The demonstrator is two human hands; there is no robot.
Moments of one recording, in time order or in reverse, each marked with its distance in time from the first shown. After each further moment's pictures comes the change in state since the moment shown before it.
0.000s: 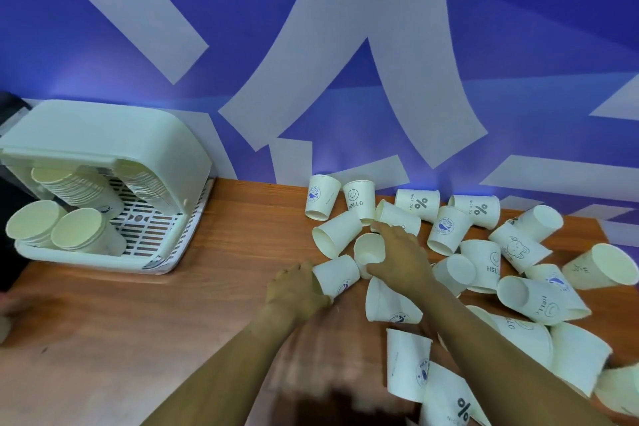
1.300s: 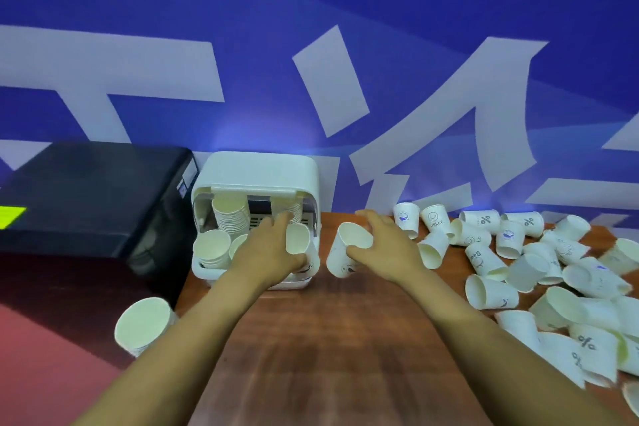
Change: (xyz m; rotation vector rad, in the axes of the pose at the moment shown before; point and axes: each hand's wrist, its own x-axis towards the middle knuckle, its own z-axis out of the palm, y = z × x) left_hand -0.117 -0.256 -0.209 -0.099 0.398 0.299; right_hand -0.085 -0.307 0.022 0.153 0.195 -0.072
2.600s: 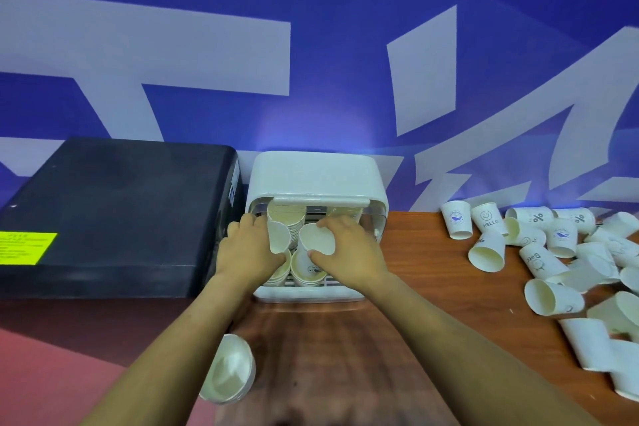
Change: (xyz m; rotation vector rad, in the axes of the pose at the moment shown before) left_hand 0.064 -0.153 -0.064 0.185 -0.016 -0.107; right_hand 0.069 -0.152 0.122 -0.068 -0.049 -0.069
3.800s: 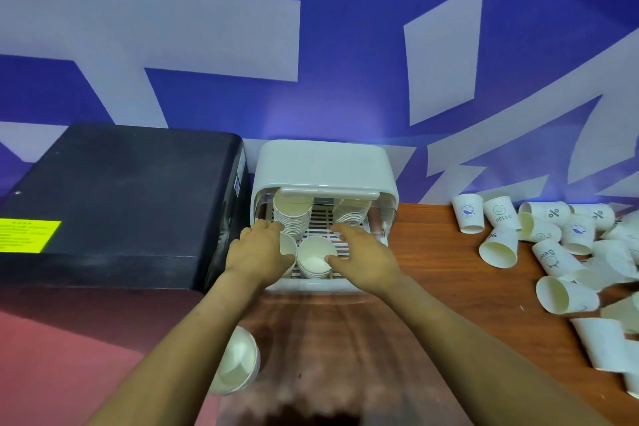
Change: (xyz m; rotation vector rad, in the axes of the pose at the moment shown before) left_hand 0.006 -0.008 0.022 0.042 -0.130 0.028; right_hand 0.003 0.026 0.019 -0.015 -0.166 0.068
